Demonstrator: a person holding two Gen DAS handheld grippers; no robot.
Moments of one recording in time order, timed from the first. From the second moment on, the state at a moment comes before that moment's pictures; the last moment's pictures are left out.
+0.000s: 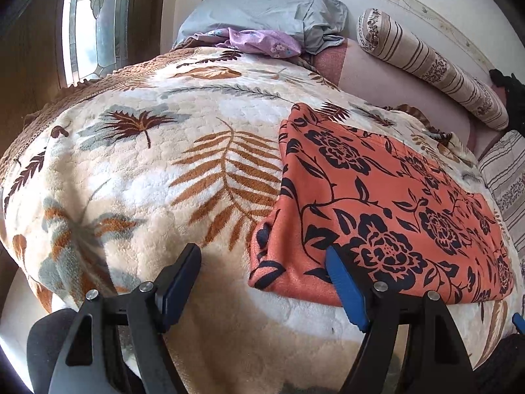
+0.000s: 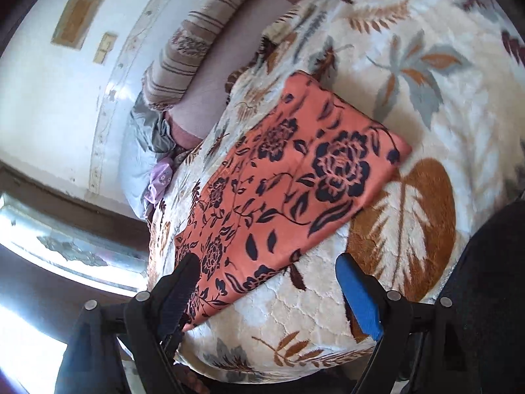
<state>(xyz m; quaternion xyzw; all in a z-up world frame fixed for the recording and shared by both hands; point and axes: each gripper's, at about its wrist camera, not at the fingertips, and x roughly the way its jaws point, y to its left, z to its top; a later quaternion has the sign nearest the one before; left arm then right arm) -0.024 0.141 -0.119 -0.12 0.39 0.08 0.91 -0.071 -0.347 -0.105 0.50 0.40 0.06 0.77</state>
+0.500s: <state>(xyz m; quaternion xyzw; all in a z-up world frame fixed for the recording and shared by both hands) 0.031 0.023 -0.049 -0.05 0.38 0.01 0.92 -0.030 -0.403 -0.168 0.62 0.35 0.05 0.70</state>
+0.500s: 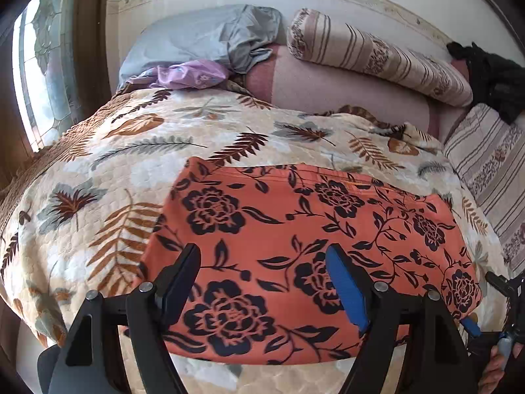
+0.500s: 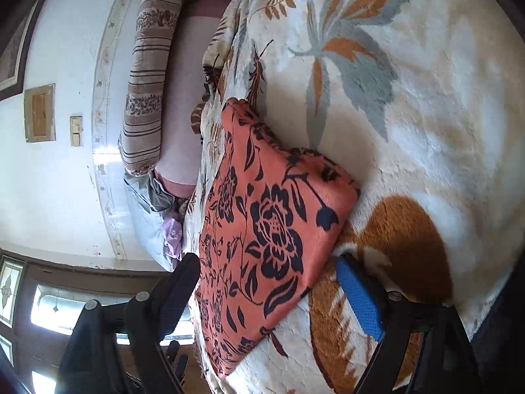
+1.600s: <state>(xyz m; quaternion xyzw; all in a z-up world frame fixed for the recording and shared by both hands) 0.085 -0.001 -0.106 -0.05 0.51 0.03 0.86 0.001 -0.392 -0.149 0.53 0.39 0.01 0.75</state>
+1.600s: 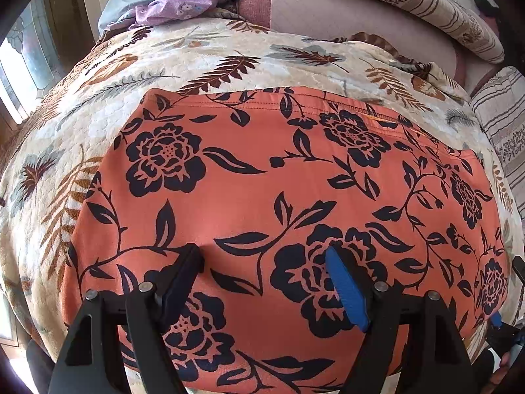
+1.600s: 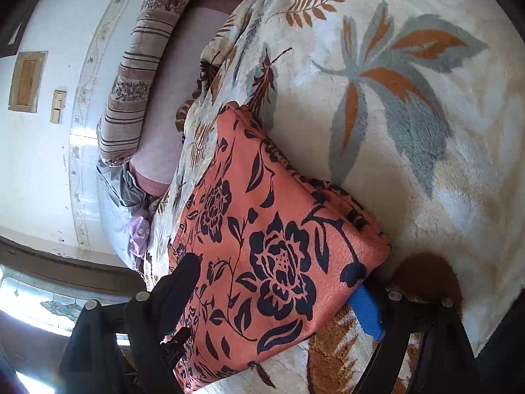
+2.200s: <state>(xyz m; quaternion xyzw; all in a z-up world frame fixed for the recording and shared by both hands) 0.081 -0.025 -0.116 0.02 0.51 0.02 0.86 0.005 -0.393 -0.152 0.51 0.41 0.01 0.76</state>
